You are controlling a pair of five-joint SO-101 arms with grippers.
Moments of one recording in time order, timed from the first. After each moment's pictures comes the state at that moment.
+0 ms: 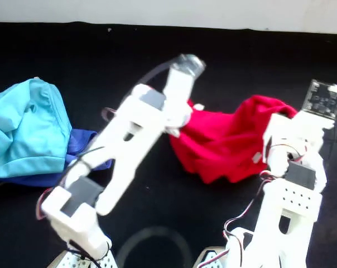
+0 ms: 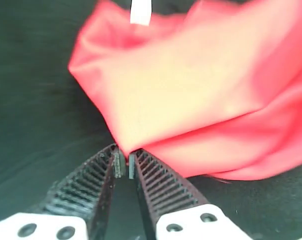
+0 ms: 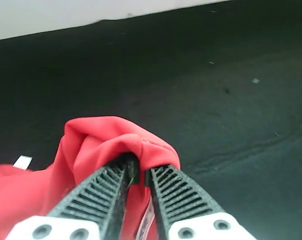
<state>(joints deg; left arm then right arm) 19.9 6.7 -2.2 65.1 2.1 13.4 -47.4 47.2 38.2 3.1</state>
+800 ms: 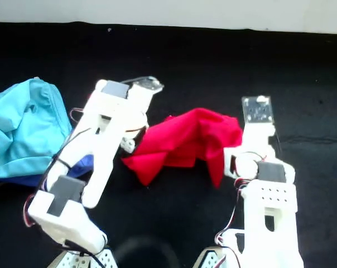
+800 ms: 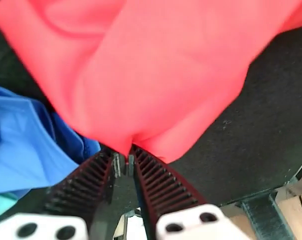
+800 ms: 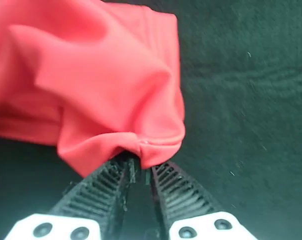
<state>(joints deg) 8.7 8.8 5.8 88.0 -11.9 1.7 -47.5 56.6 58.4 12.3</state>
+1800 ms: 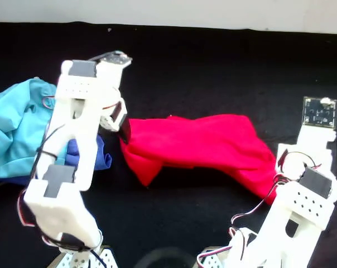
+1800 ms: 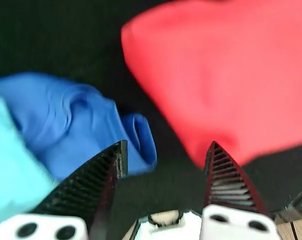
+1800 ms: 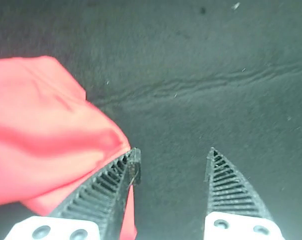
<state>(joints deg) -1.5 17.0 -10.1 87.7 -12.6 25.5 -47.6 47.4 54.5 22.0</state>
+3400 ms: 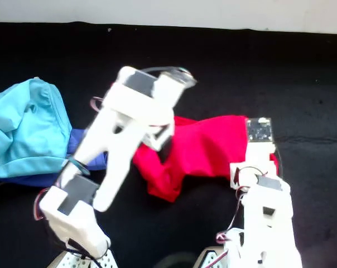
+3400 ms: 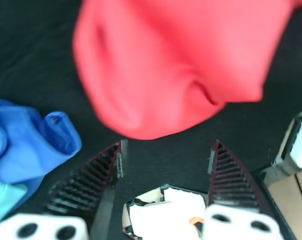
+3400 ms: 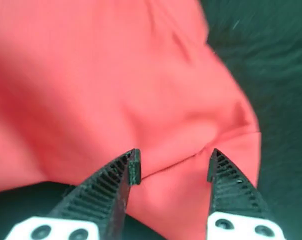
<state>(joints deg) 17.4 10.1 -14.4 100.6 -8.5 7.6 -39.6 73.6 34.3 16.7</state>
